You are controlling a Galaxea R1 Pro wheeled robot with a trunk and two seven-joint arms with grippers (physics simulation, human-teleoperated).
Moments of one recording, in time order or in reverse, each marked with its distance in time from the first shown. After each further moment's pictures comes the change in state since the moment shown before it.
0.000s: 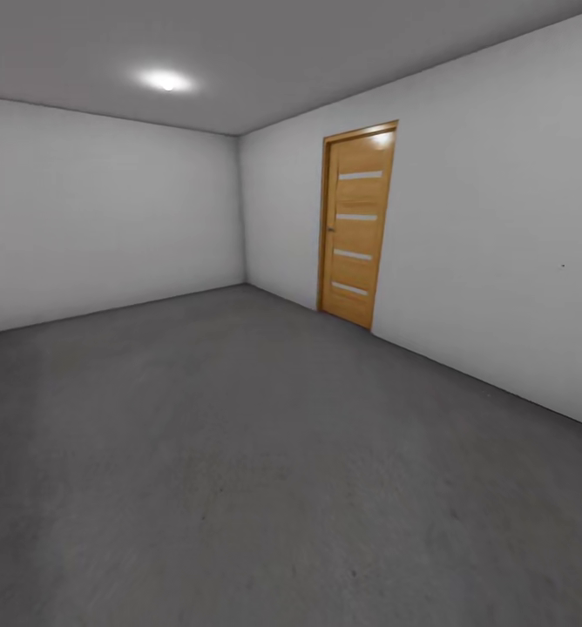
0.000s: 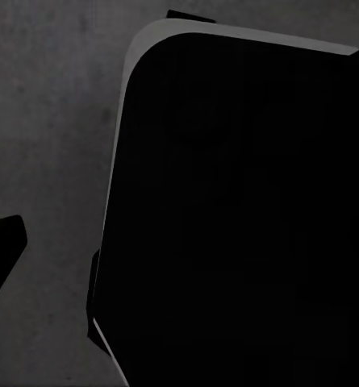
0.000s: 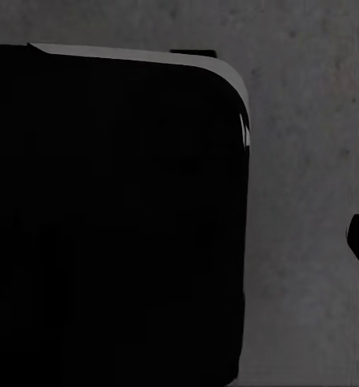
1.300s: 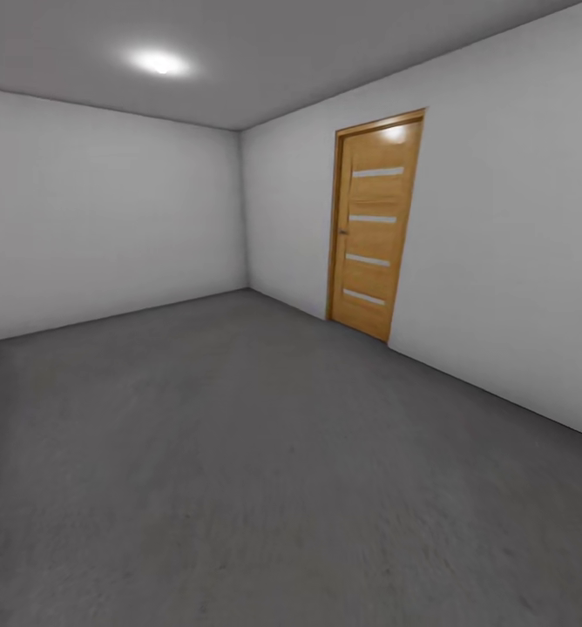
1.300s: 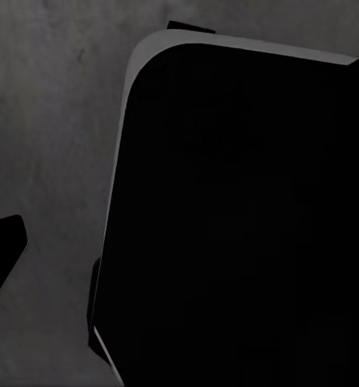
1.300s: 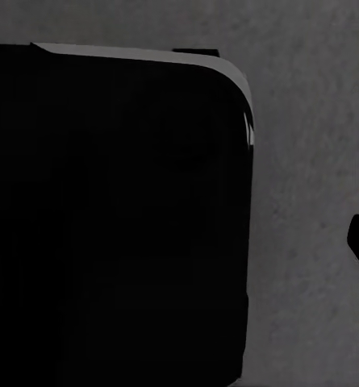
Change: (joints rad) left arm 0.000 -0.001 -0.001 0.013 0.001 -0.037 -0.001; right arm 0.000 0.003 -0.001 0.000 0.000 0.002 0.000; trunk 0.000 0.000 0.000
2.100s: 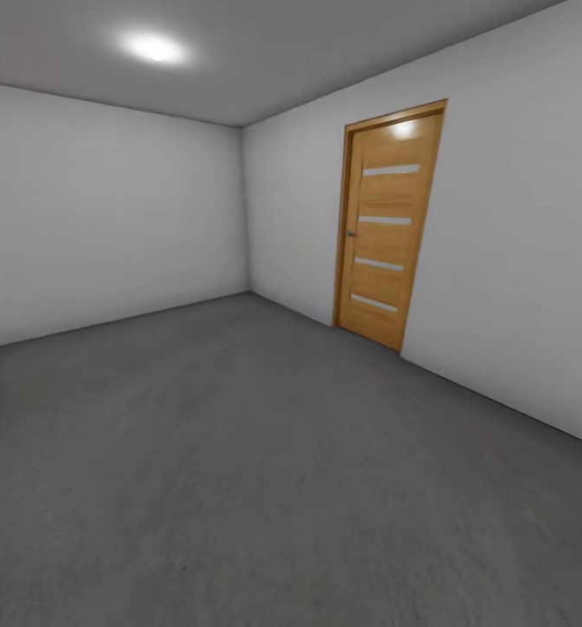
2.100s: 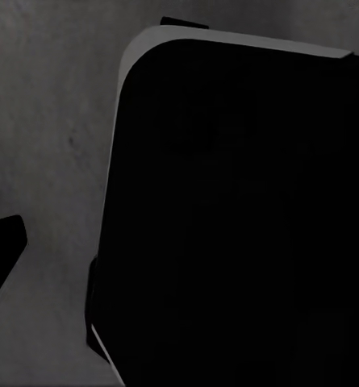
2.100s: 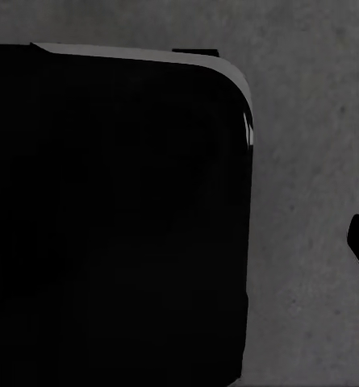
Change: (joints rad) left arm 0.000 -0.002 -0.007 -0.006 -0.009 0.015 -0.005; right arm 0.000 0.000 0.000 0.000 0.000 0.000 0.000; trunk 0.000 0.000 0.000
